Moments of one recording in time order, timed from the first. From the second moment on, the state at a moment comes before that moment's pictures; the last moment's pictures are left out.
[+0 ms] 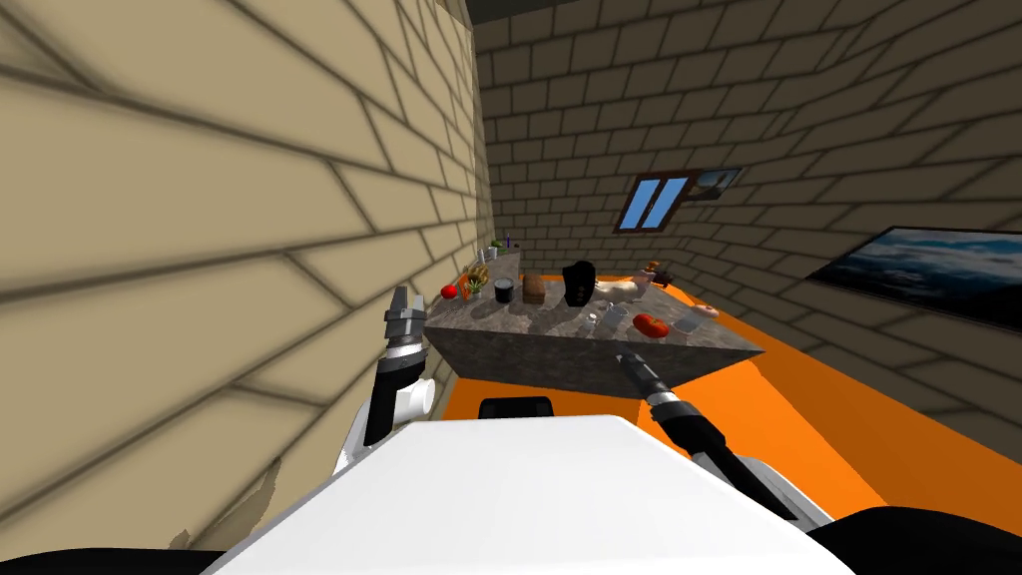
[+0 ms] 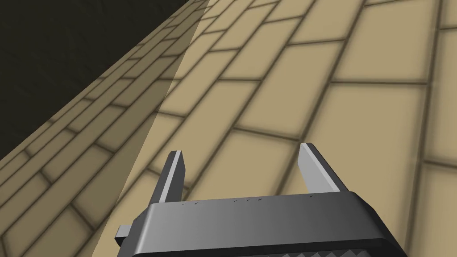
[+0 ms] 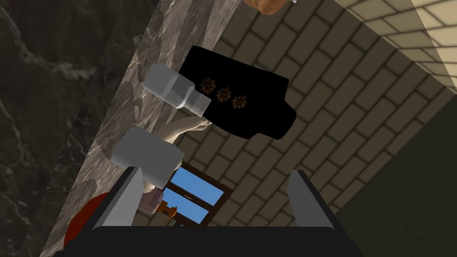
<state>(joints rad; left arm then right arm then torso) 0.47 -0.02 0.06 -2.28 -0.11 -0.41 -0.01 0.86 -0.53 -0.12 -2.05 -0.05 -0.20 -0.01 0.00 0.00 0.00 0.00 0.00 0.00</state>
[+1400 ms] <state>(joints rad) 0.47 -0.02 0.07 -2.28 -0.11 -0.41 -0.01 1.05 -0.82 -0.20 -1.85 -0.04 -0.11 0.01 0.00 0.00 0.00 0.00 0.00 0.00</state>
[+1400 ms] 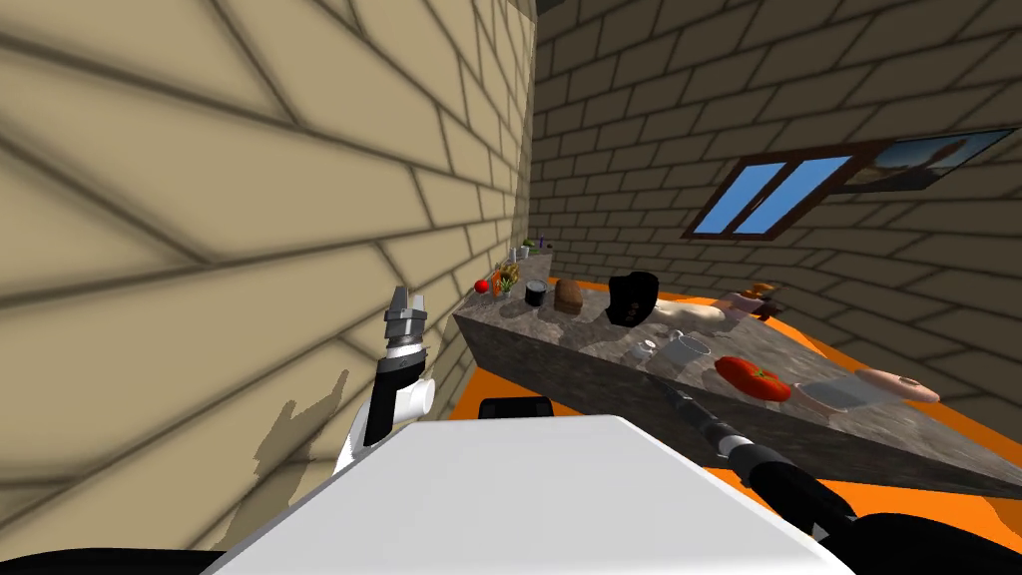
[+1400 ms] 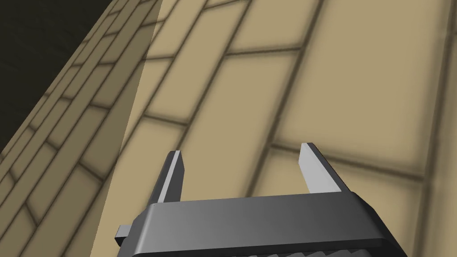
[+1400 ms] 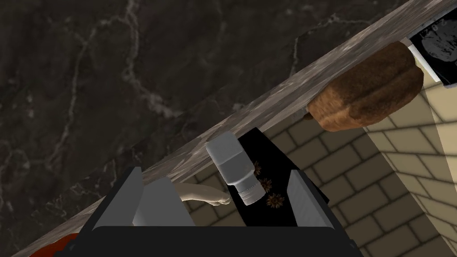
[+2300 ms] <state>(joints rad) 0.47 -0.02 0.07 -2.28 -0.11 -0.41 -0.01 1.22 -1.07 -0.27 -1.71 -0.03 -0.02 0.04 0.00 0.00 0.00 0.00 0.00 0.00</state>
